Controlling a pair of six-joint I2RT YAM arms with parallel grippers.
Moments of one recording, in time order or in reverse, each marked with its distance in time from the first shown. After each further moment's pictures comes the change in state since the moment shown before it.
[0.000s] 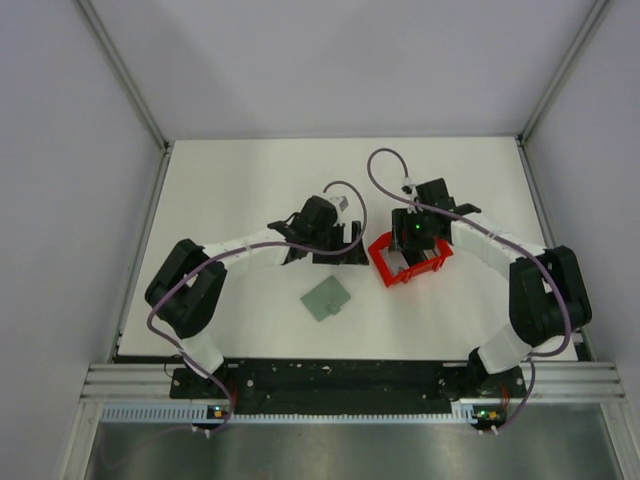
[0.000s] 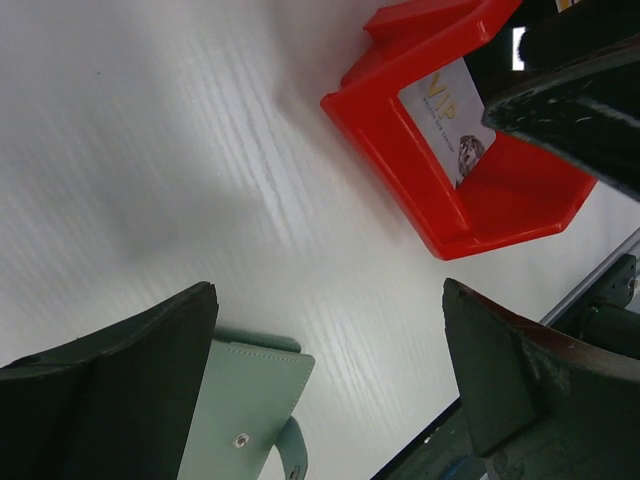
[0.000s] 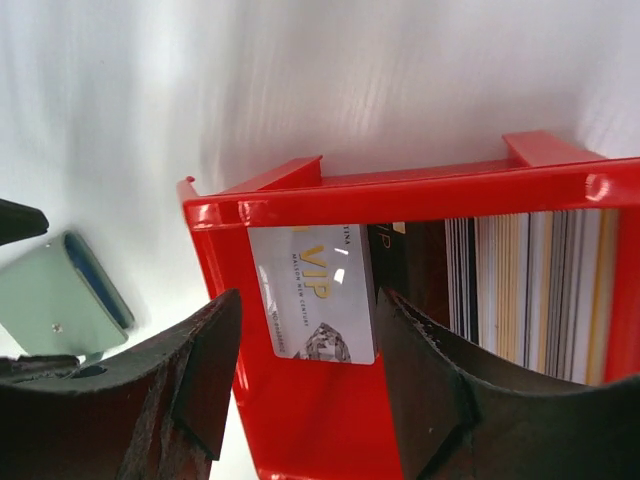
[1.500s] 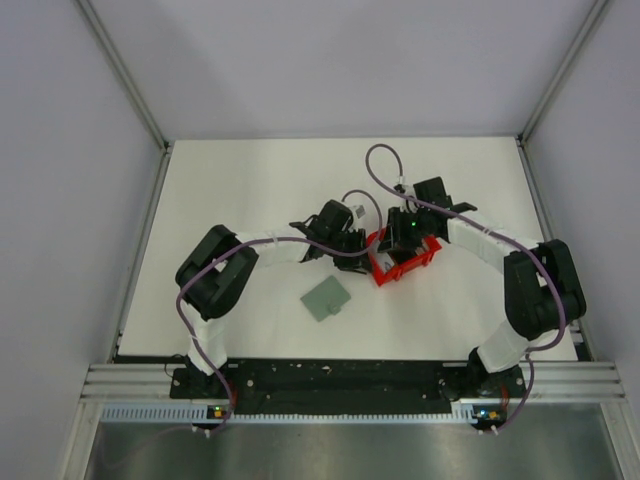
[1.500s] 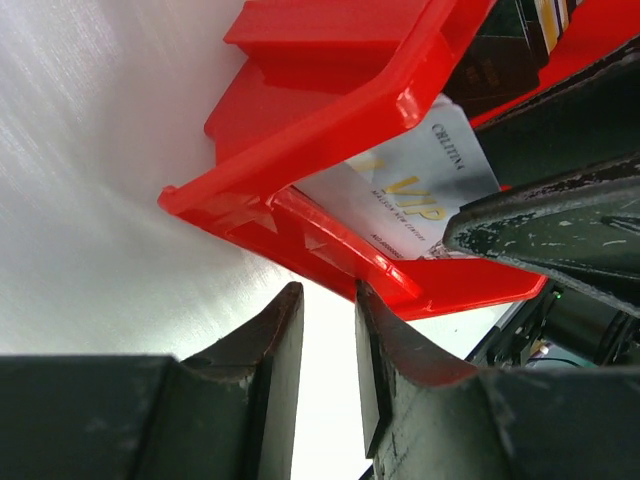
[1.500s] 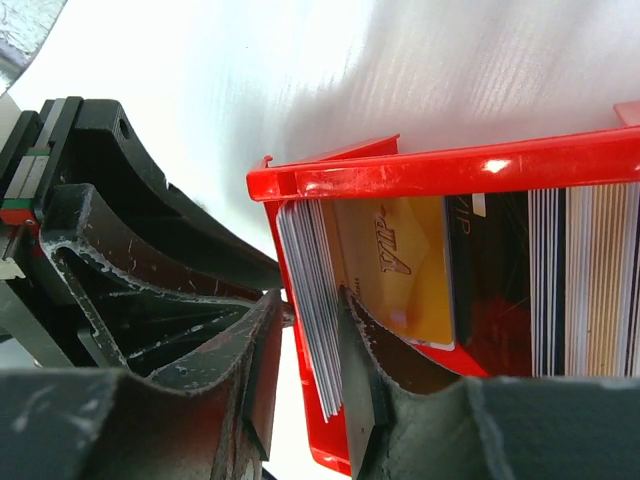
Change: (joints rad) left arm -0.041 0.231 0.115 0.076 0.143 -0.081; right arm 0.001 0.073 0.014 0.056 -0.257 0.082
